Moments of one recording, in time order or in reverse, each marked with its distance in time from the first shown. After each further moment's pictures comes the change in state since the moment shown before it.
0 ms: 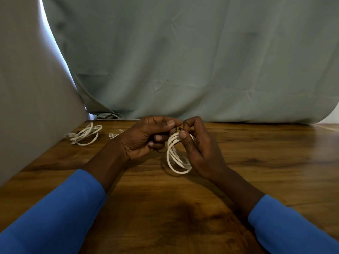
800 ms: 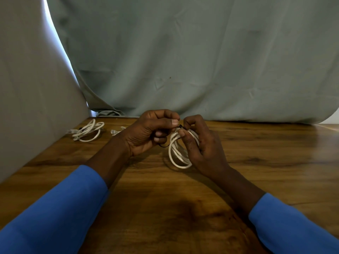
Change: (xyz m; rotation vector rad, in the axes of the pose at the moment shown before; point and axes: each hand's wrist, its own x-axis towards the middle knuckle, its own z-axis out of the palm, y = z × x) left_hand 0.001 0.006 0.010 0.063 0.087 0.068; right_hand 0.000 0.001 0.002 -0.104 0.056 -0.072
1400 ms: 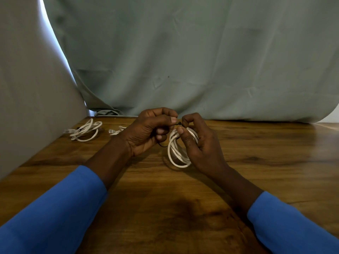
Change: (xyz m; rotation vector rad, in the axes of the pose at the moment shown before) left_hand 0.002 -0.002 0.007 -0.038 0.097 0.017; right_hand -0.001 0.002 0.001 0.077 0.010 0.094
